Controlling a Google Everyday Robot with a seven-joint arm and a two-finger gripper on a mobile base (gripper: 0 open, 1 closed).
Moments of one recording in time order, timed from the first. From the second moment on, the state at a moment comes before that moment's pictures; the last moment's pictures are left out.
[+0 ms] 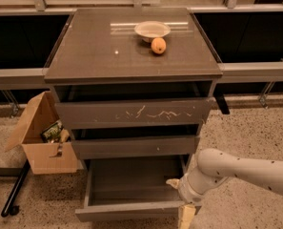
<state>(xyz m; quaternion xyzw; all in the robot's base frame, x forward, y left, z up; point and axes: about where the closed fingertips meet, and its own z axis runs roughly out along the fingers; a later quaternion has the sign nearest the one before) 0.414 -0.131 0.432 -0.70 0.67 0.23 0.12</state>
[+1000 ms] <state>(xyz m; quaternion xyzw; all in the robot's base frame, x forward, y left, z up) 0.390 -0.153 0.286 -0.64 0.69 0.33 0.14</state>
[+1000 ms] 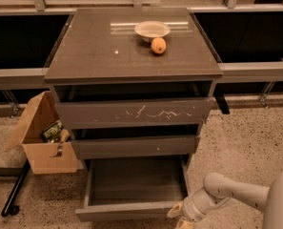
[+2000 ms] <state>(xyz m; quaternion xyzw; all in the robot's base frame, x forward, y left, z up) 0.388 -0.141 0.242 -0.62 0.68 0.37 0.14</state>
